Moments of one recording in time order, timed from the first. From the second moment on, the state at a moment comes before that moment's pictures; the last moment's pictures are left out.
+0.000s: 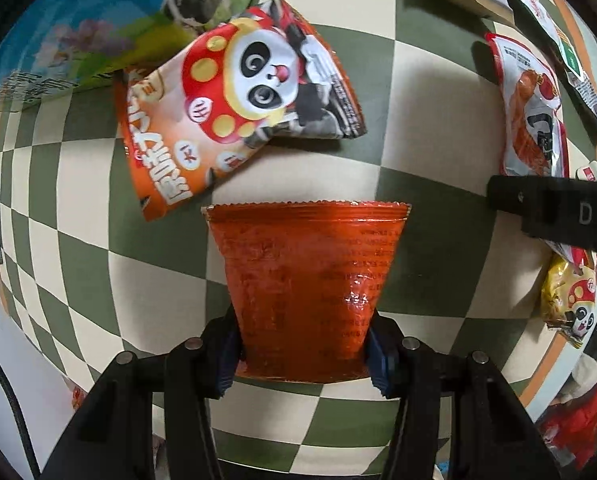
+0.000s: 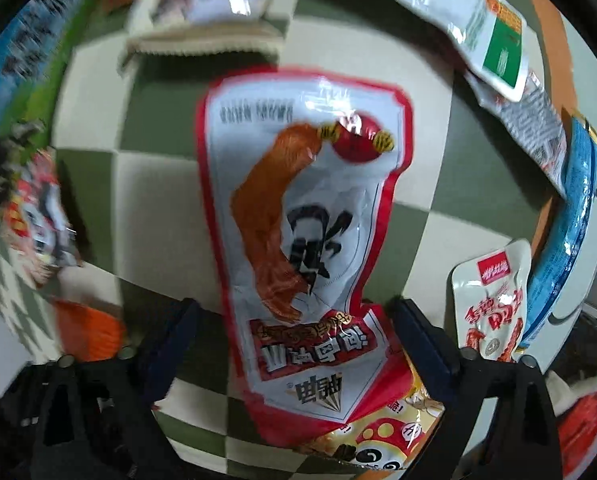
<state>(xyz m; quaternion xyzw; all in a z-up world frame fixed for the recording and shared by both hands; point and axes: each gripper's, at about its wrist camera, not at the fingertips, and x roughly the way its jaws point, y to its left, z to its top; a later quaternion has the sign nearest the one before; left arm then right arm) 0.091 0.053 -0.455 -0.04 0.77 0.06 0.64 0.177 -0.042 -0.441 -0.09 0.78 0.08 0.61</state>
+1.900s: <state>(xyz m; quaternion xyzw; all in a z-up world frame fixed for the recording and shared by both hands) 0.286 0.337 -0.188 -0.06 0.67 0.00 0.74 0.223 0.142 -0.206 0.15 0.63 0.18 0.74</state>
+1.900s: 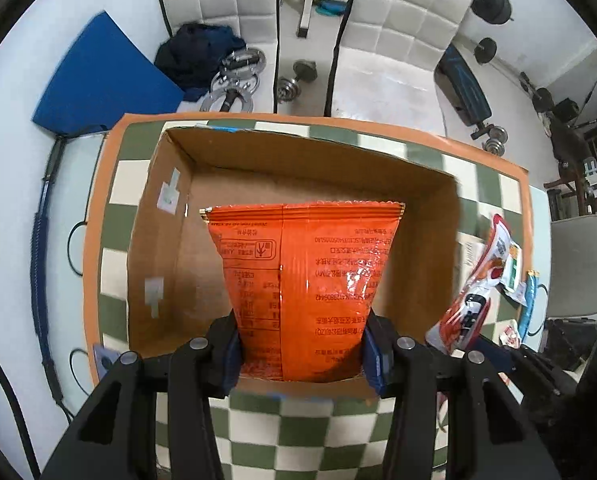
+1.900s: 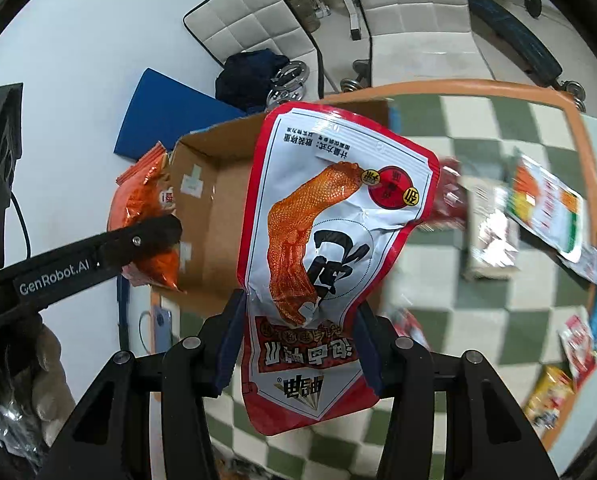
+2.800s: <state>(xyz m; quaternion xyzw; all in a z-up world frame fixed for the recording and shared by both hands) 0.360 0.360 -0.315 -0.04 0.75 -0.06 0.66 0.339 0.224 -0.343 0.11 0.69 0.12 0.70</state>
